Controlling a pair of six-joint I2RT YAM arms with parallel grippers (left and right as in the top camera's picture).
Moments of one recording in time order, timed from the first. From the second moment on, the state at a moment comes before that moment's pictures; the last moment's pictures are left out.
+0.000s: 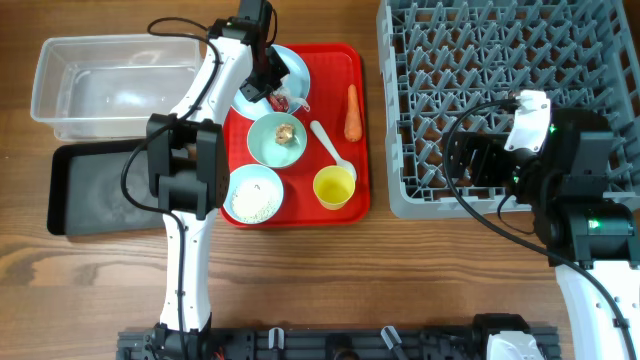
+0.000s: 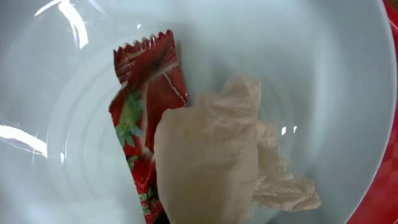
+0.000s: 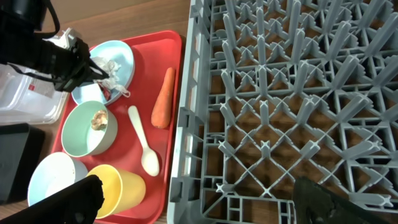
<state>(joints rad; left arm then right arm) -0.21 2.49 2.15 -0.98 0.09 -0.76 -0.01 1.02 1.04 -0.76 -0.30 0.15</state>
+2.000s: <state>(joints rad) -0.07 2.03 2.24 -1.49 0.29 -0.39 -0.01 1.02 1.04 -0.70 -0.30 0.21</state>
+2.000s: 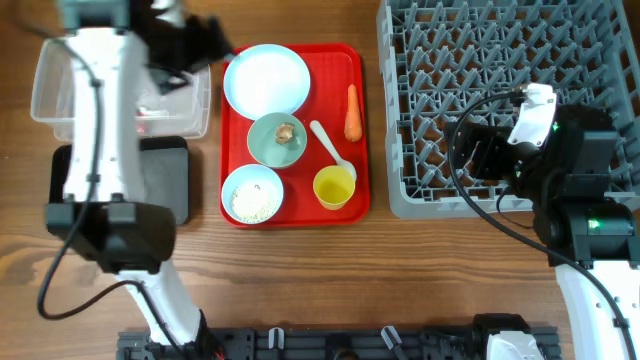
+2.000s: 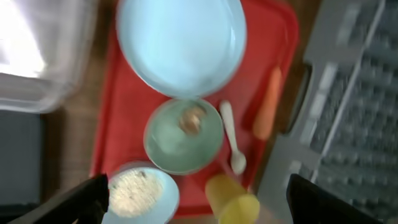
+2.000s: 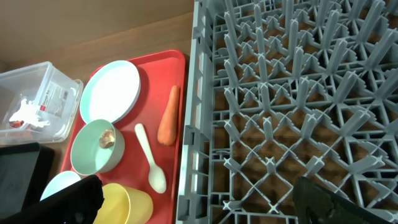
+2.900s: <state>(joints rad) -0.53 2.05 1.67 -0.90 -0.06 -0.27 -0.01 1.02 1.04 -0.70 -0.30 0.21</state>
